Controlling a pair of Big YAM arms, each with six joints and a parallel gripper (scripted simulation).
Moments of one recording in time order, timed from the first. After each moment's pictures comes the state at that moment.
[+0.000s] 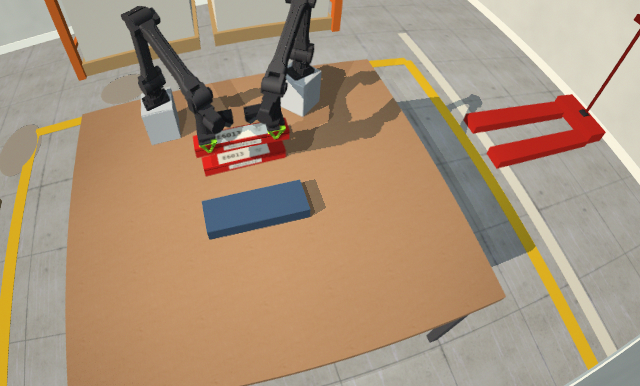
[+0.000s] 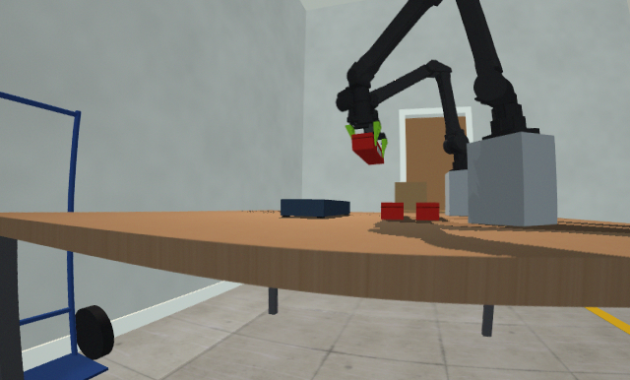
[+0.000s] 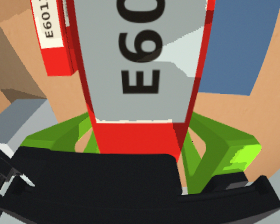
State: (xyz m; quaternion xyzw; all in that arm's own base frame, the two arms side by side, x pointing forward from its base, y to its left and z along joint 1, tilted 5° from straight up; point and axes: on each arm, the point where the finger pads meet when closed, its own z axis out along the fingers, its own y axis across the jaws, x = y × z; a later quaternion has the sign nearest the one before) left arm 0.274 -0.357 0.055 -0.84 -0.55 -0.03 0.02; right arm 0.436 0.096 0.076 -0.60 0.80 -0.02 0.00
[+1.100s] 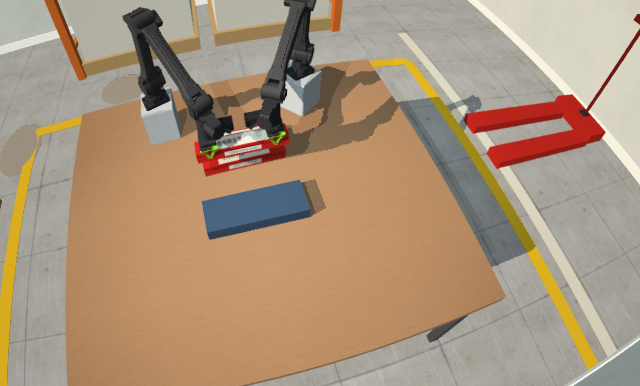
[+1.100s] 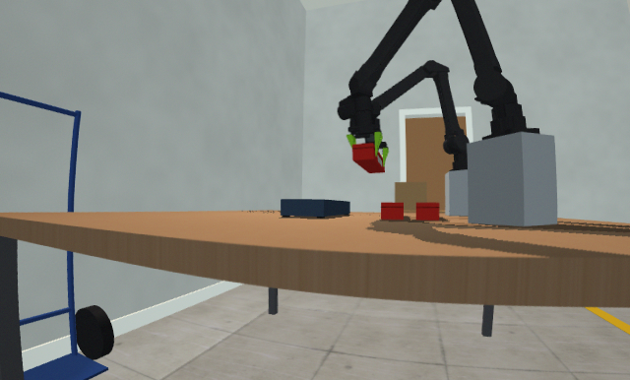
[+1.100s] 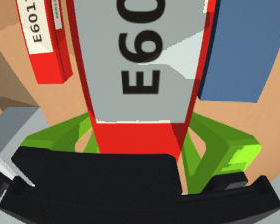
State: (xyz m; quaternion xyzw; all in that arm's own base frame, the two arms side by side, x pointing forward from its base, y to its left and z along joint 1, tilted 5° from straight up) left arm 0.274 -0.356 0.021 -0.84 -0.55 -0.03 0.01; right arm 0.436 0.095 0.039 -0.59 0.80 -0.02 0.01
